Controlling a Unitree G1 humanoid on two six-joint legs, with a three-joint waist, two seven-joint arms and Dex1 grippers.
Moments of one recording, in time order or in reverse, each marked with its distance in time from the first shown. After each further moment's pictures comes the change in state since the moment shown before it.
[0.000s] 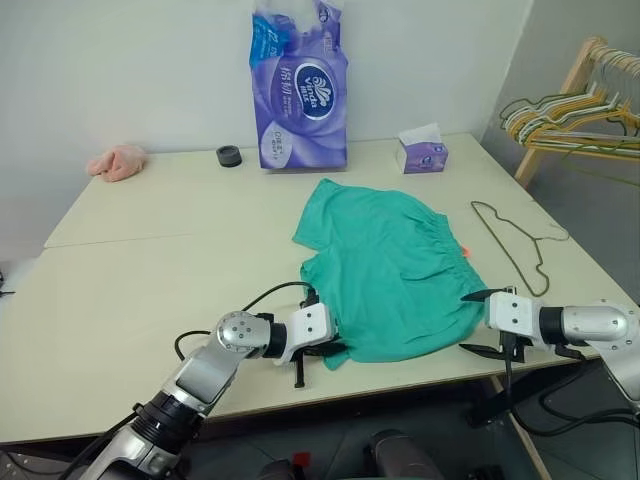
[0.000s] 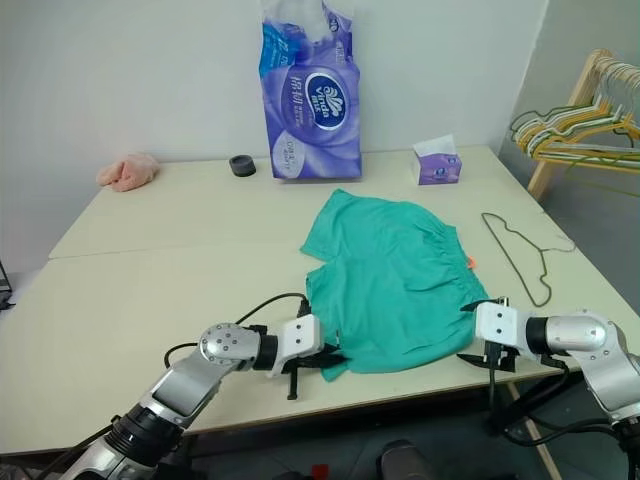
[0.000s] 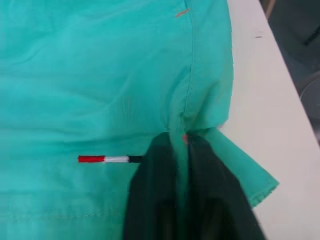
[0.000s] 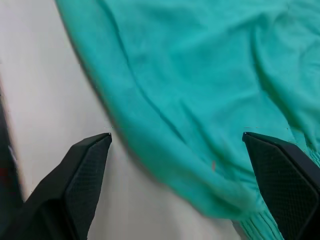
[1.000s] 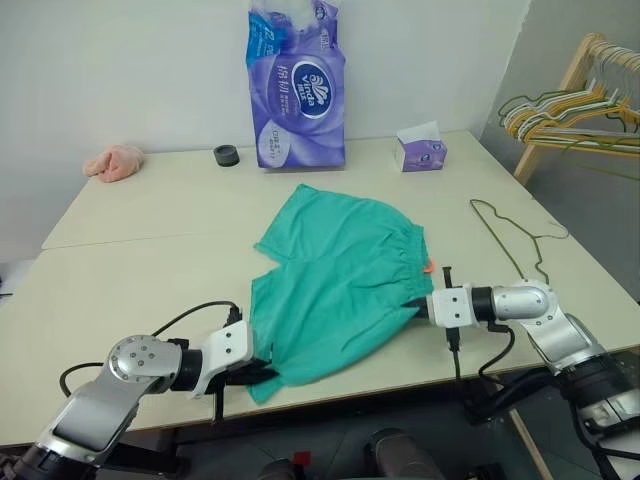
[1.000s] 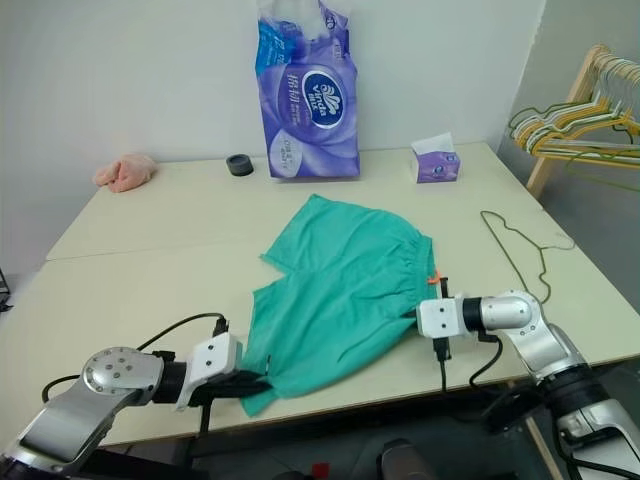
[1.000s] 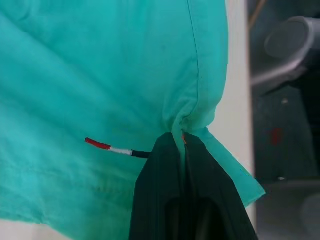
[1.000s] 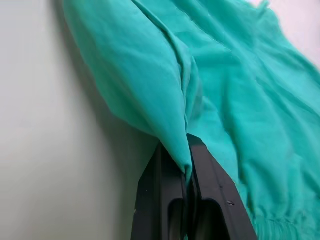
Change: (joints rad) left arm 0.363 0.358 0.288 -0.278 -0.182 0.100 -0.149; right arm -0.201 0.200 0.157 0.063 0.046 -0.146 0.147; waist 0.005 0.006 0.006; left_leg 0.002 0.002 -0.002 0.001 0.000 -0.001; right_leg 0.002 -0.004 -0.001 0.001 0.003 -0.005
